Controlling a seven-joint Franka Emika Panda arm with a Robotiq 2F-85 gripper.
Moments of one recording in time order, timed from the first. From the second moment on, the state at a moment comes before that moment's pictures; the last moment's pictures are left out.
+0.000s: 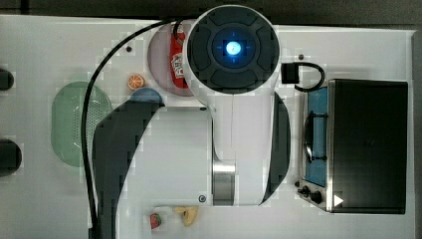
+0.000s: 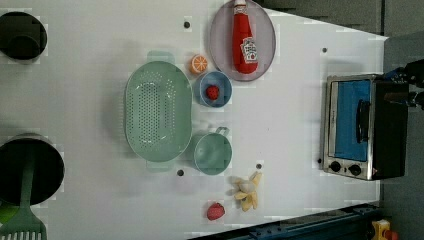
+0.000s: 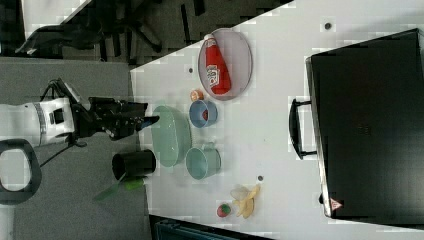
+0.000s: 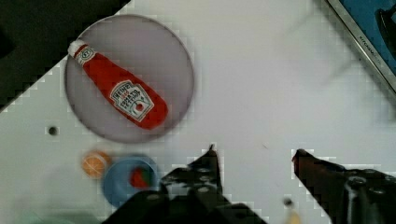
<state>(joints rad) 0.02 -0.03 -0.01 -1.79 -0.03 0.20 -0.07</state>
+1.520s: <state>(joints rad) 0.00 -0.30 -0.10 -2.03 -0.06 0.05 -0.11</state>
